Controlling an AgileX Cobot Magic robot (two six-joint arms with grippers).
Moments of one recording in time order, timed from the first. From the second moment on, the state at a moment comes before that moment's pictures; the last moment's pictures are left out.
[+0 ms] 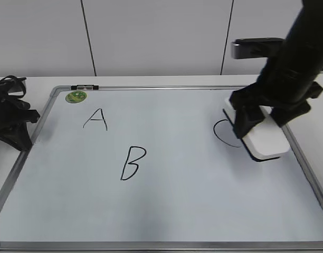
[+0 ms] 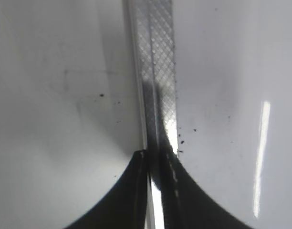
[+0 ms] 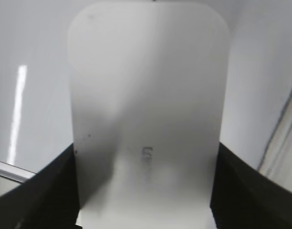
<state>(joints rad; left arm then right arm) 0.05 2.15 -1.47 -0.26 0.95 0.25 0.27 1.72 -1.34 0.12 1.12 -0.06</state>
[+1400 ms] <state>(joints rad) 0.05 2.15 -1.47 -0.27 0.95 0.25 0.59 2.38 -2.01 0.03 1.18 -0.18</state>
